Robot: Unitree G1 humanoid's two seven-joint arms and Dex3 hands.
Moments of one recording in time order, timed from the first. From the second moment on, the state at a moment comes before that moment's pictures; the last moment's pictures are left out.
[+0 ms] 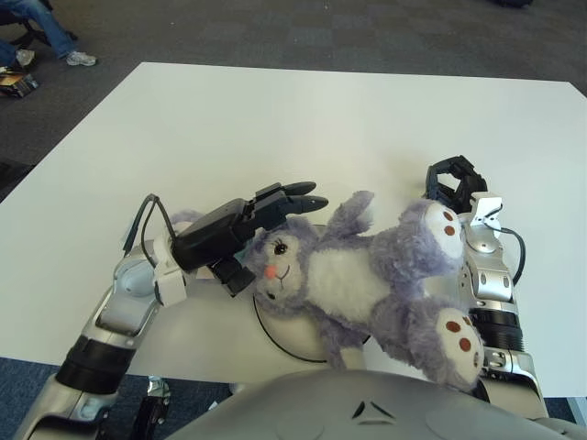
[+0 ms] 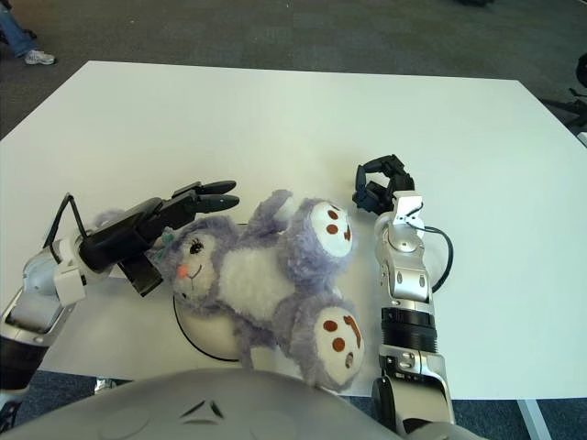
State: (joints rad) left arm 0.08 0.58 -0.15 -0.32 -0.20 -0.59 -0.58; right arm -0.14 -0.12 -0.19 0.03 0.01 0.20 -0.12
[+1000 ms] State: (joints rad) left arm -0.01 0.36 0.07 -0.18 -0.22 -0.25 -0.24; right arm -0.15 -0.12 -0.18 0.04 0.01 0.20 -0.12
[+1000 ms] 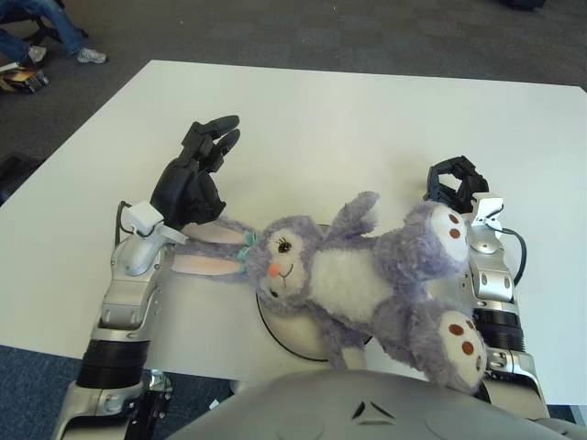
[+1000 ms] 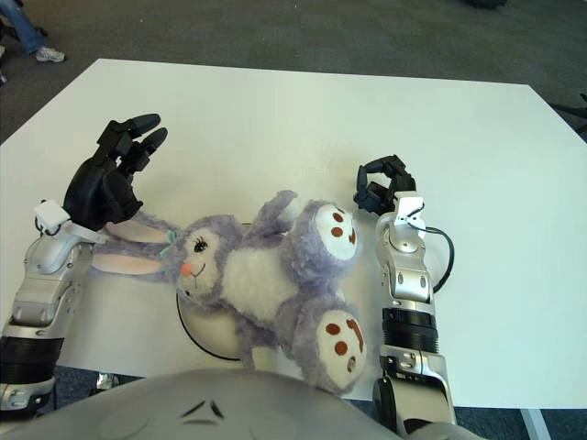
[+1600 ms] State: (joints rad) left arm -0.09 0.25 0.10 -0.06 -0.17 -0.24 -0.21; right arm -0.14 -0.12 -0.18 0.04 0.01 0.20 -0.11
